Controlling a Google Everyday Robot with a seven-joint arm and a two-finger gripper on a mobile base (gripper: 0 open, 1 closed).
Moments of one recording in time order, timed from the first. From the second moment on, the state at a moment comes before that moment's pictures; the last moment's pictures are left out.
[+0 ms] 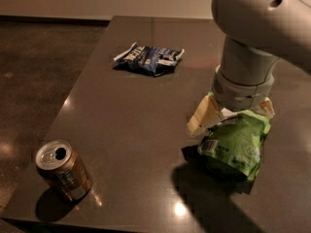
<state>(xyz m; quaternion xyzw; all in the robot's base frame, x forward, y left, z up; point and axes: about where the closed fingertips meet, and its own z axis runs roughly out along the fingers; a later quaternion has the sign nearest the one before) 0.434 -0.168 0.871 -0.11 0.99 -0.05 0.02</state>
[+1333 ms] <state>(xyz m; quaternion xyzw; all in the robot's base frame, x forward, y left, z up) 0.452 -0.160 0.868 -0.16 0.99 -0.02 0.02</state>
